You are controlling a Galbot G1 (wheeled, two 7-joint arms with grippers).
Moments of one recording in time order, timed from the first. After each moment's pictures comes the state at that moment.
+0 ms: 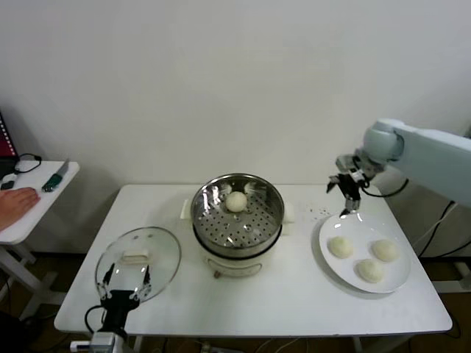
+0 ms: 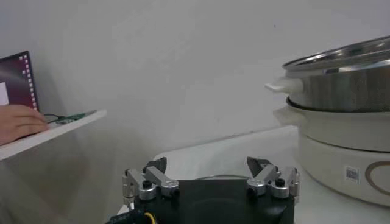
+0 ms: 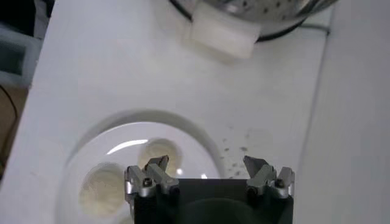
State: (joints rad) left arm 1.65 -1.44 -0.66 -1.91 0.06 -0.09 -0.05; right arm 0.60 0.73 -1.46 1.20 0.32 -0.14 -1.08
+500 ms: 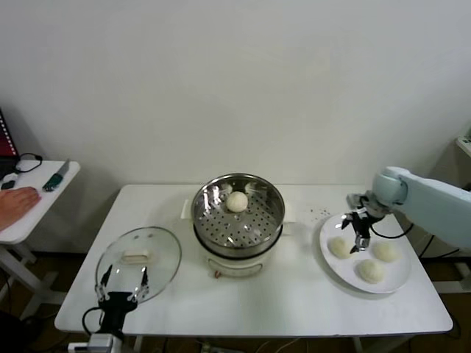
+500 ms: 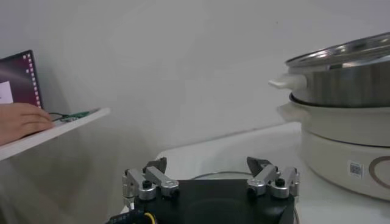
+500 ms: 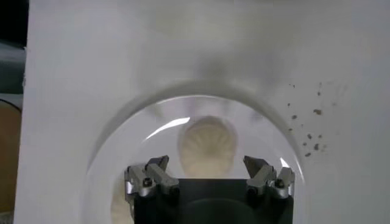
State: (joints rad) left arm 1.66 -1.44 -0.67 -1.91 0.06 -0.08 -0.05; right arm 0.27 0.71 -1.23 1.08 0.21 -0.18 -1.05
